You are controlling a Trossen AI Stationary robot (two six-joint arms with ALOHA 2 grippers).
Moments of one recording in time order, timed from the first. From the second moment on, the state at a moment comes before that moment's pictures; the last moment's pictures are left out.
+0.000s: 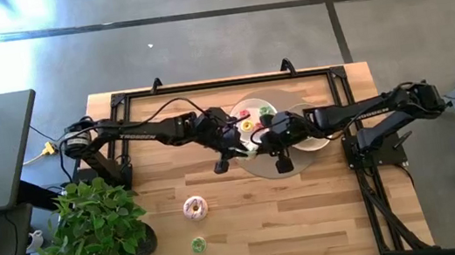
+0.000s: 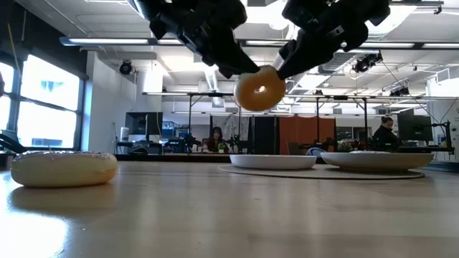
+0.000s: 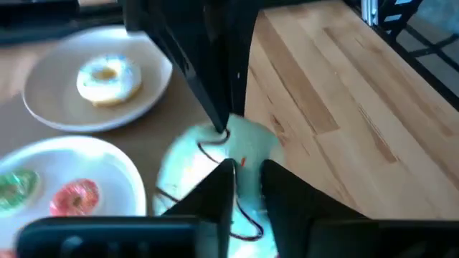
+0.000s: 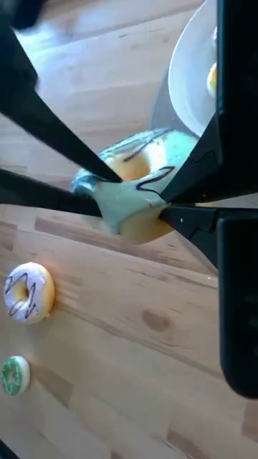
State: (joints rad) left arm 0.12 1.67 1.18 -0.11 0.33 0.24; right arm -0.02 1.35 0.88 -0.22 -0.09 -0.20
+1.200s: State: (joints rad) left arm 0.12 1.69 1.18 -0.18 0.02 0.20; right arm -0.12 1.35 0.75 -0.93 0.74 0.63
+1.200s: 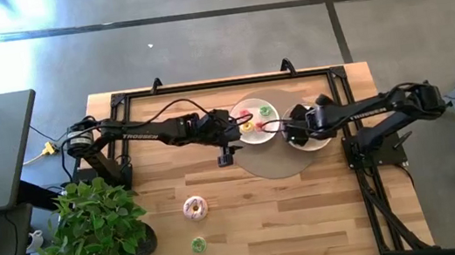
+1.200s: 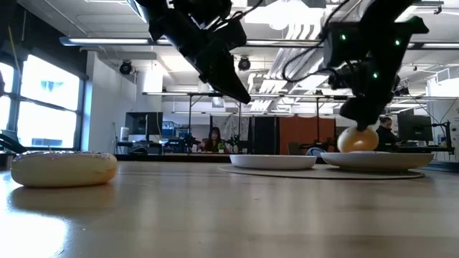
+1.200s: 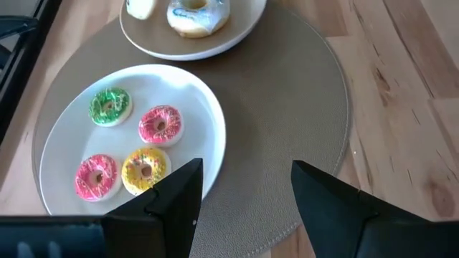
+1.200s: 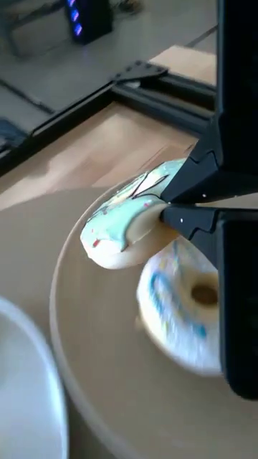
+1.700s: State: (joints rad) left arm 0.13 1.66 1.25 -0.53 0.00 0.19; right arm -0.15 1.35 0.69 -0.93 0.68 0.60
